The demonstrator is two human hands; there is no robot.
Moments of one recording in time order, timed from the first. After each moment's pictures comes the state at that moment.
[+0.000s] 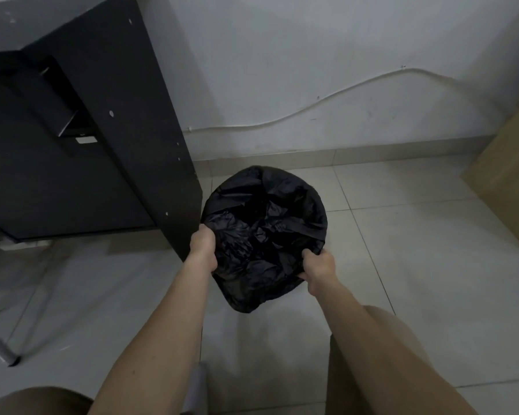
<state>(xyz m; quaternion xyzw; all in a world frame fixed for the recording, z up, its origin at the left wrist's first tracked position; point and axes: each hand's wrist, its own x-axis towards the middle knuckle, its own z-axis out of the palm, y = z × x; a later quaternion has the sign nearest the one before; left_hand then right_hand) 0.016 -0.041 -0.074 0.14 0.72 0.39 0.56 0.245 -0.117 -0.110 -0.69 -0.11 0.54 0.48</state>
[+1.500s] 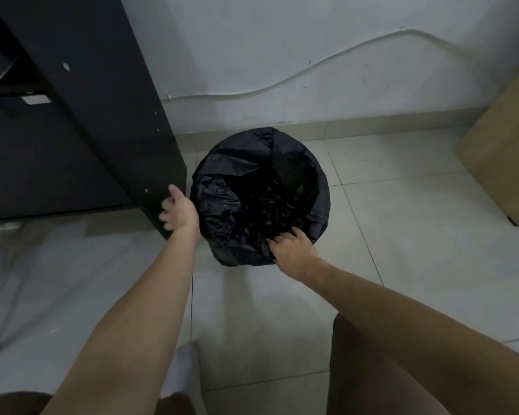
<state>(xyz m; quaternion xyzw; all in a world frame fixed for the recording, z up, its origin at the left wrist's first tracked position) 0.008 -0.017 -0.090 0.16 0.76 0.45 0.43 0.241 -0.123 -0.132 -0.55 -0.83 0.02 -0.15</state>
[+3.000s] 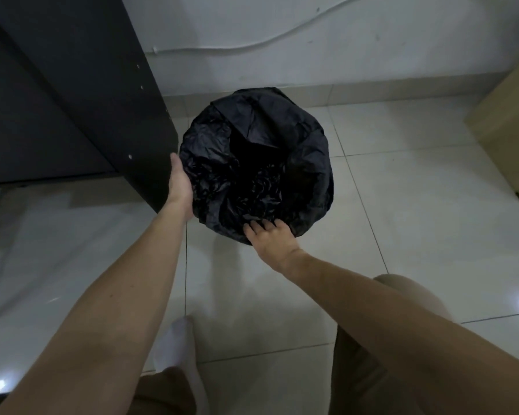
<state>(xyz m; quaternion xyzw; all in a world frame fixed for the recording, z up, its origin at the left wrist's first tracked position) 0.004 -0.013 -0.126 0.22 0.56 0.45 0.66 0.199 -0.137 -0.169 -0.53 -0.84 0.02 -0.16</state>
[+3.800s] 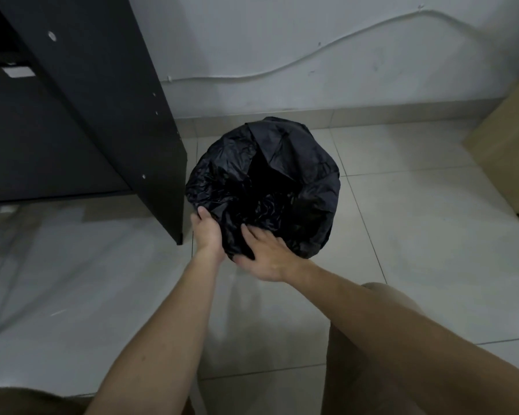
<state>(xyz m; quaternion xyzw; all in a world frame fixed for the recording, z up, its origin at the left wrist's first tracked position) 0.050 -0.070 -0.142 0.16 0.67 0.50 0.53 0.195 -0.127 -0.139 -0.56 -0.78 0.28 -0.03</state>
